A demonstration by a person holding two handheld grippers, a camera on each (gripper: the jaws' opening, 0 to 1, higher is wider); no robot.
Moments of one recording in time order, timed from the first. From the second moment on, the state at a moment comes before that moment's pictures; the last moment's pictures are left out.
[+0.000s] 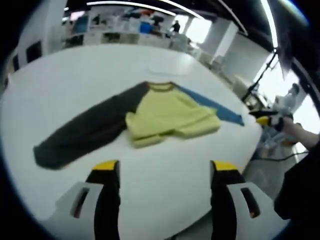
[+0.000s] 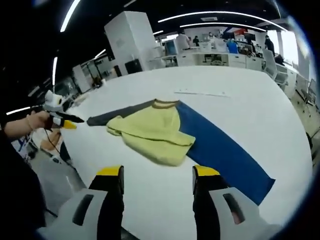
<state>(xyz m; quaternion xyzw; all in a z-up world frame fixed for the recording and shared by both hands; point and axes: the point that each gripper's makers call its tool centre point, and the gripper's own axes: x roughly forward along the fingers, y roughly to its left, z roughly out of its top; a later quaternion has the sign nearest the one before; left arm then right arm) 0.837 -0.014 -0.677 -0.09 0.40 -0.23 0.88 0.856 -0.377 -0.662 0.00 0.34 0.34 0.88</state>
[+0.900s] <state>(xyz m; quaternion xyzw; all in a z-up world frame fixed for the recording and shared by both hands) 0.890 -0.017 -0.729 -0.09 0.43 -0.24 0.86 0.918 -0.369 -0.717 0.01 0.37 0.34 0.86</state>
